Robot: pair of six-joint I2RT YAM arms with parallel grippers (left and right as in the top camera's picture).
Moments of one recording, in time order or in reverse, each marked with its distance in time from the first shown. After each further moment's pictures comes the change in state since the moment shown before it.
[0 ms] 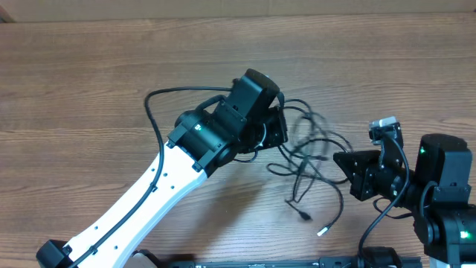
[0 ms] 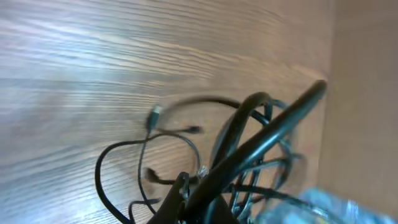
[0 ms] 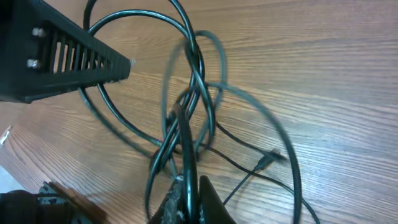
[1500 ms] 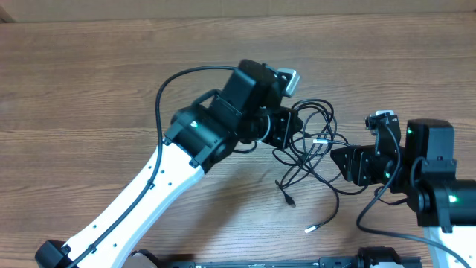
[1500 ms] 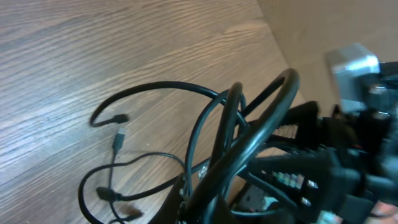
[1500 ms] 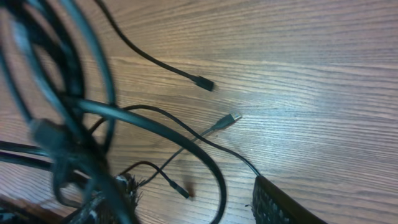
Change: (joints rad) left arm 0.043 0.000 0.000 0.157 0.269 0.497; right arm 0.000 0.148 0.000 -0.026 0.183 0.002
